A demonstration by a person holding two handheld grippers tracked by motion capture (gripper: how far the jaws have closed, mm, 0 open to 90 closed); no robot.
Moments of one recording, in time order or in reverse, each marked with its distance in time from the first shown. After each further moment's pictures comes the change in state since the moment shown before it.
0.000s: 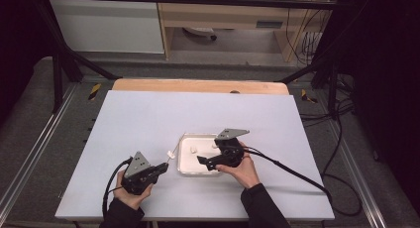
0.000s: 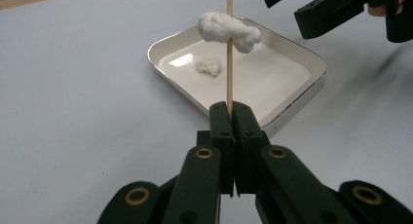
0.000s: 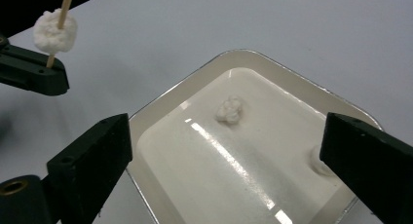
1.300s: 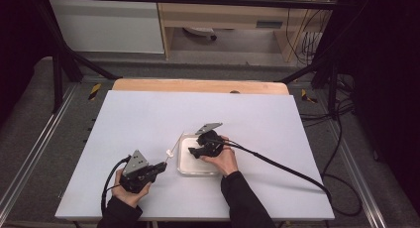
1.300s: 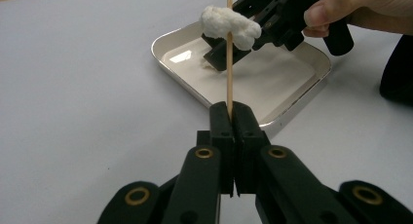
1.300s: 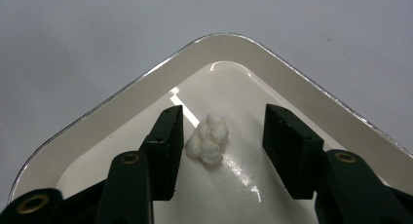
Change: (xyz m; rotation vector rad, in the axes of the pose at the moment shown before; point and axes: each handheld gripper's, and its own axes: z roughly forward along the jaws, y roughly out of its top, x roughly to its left) left arm 0.006 -0.001 0.001 0.013 -0.011 -0.010; right arm -0.004 0.014 0.071 0.158 -0.080 -0.078
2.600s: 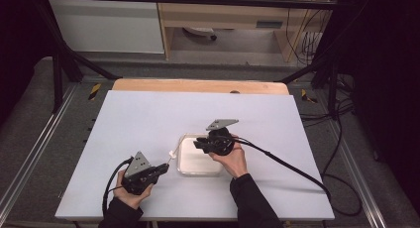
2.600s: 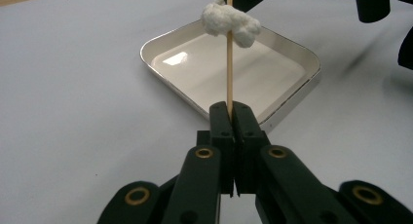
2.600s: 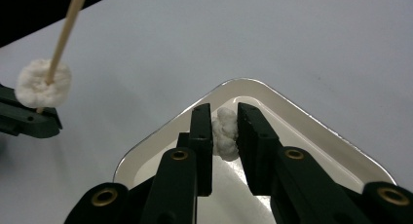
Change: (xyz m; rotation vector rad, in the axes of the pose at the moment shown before) left arm -0.007 0.001 0.001 -0.008 -0.016 0.023; right arm -0.001 0.007 -0.056 -0.143 0.101 0.052
